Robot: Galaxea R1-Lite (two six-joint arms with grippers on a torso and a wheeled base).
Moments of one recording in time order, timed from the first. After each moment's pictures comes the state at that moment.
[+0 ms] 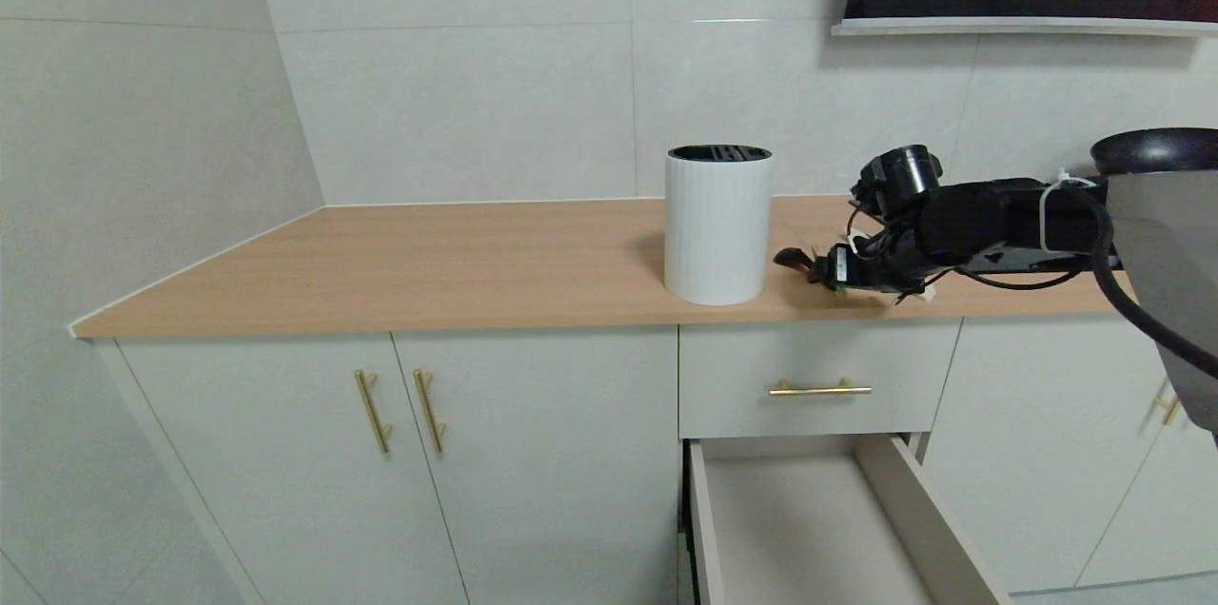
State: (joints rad) left arm 0.00 0.00 0.00 0.00 -0.01 0.00; right arm 0.21 2.33 -1.99 0.37 -0.14 0.27
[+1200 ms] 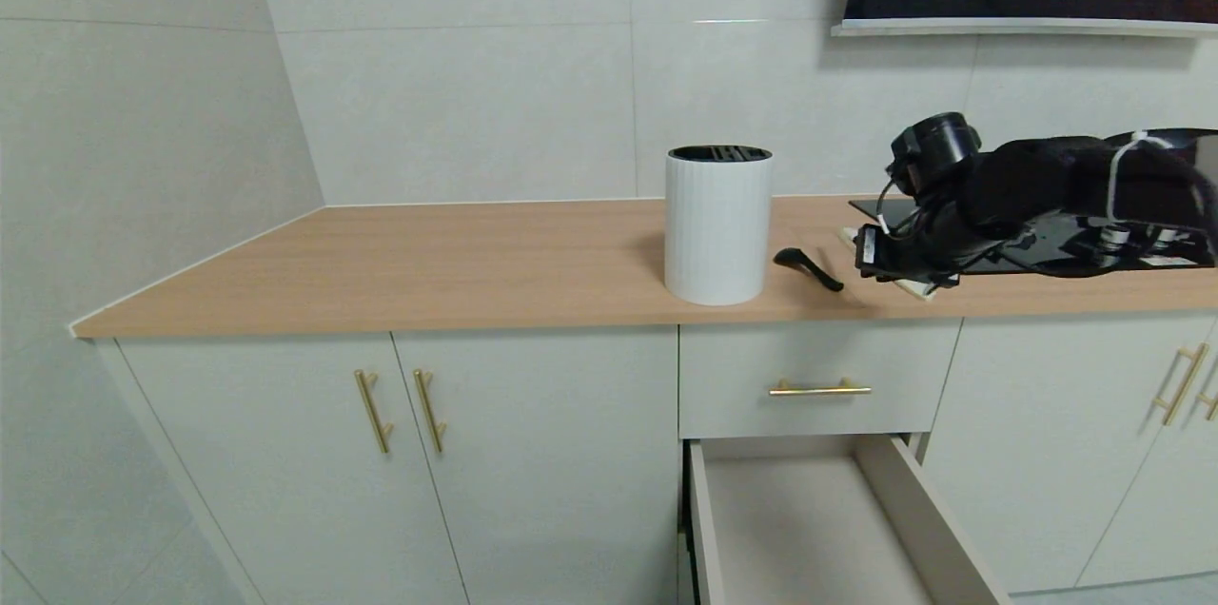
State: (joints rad) left arm 0.00 0.00 0.00 0.00 -0.01 0.00; right arm 0.20 2.20 -1.96 0.52 -0.13 0.37
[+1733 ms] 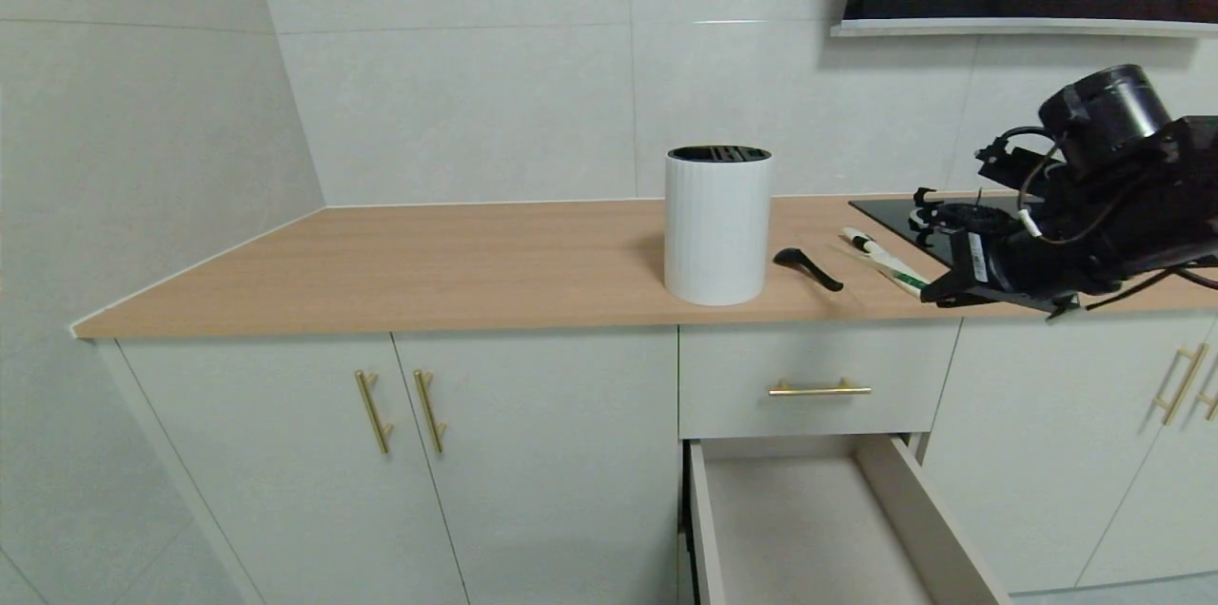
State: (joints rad) left arm 0.00 0.00 0.00 0.00 -0.01 0.00; right arm 0.18 1.74 -1.48 0.53 0.15 0.24
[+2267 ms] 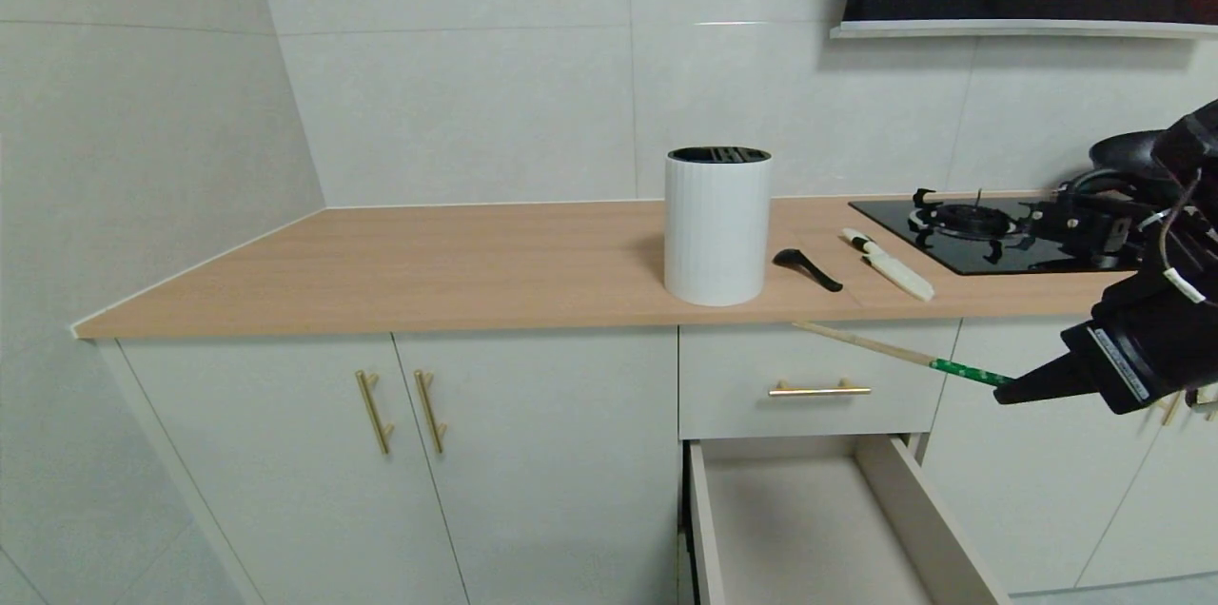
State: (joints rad) left arm 0.00 0.00 0.00 0.00 -0.01 0.00; right arm 0.19 1.54 -1.33 0.80 0.28 -0.15
